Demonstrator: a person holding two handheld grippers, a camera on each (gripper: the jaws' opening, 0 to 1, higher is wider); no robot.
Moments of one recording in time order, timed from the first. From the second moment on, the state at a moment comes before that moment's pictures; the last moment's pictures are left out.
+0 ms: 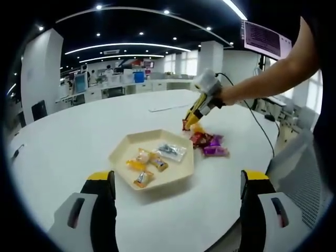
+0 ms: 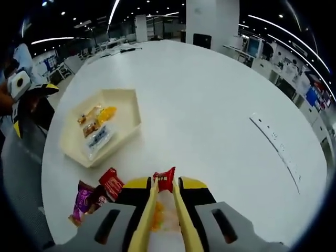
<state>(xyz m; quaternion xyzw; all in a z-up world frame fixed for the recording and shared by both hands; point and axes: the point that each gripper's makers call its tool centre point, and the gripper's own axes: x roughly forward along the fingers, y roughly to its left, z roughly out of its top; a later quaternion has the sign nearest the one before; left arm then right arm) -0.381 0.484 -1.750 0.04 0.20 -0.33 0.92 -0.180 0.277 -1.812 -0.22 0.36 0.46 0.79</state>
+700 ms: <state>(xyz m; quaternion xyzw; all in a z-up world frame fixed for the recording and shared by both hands) -0.384 0.479 -1.745 0.06 0.18 -0.34 0.92 -0.172 0.275 -1.741 -0.23 0.34 0.45 0.80</state>
